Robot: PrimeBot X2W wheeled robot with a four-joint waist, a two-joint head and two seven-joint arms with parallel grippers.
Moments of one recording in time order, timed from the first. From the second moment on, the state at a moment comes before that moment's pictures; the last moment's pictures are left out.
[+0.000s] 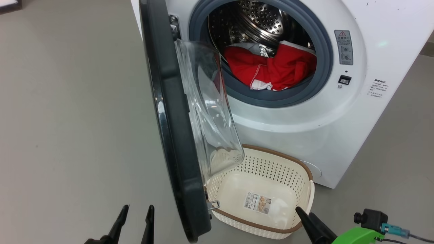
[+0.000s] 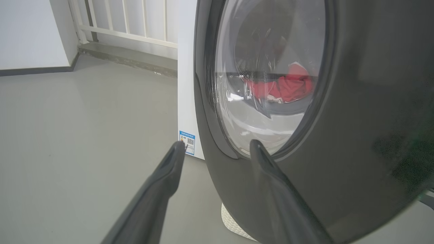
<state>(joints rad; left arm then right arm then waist) 0.04 0.04 -0.10 0.23 -0.26 -0.06 -0.25 -0.08 -0.22 0.44 0.46 1.30 0.12 -0.08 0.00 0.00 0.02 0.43</state>
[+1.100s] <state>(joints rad) 0.04 0.04 -0.10 0.23 -0.26 -0.06 -0.25 0.02 -0.14 0.14 0.30 0.46 0.12 -0.25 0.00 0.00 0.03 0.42</state>
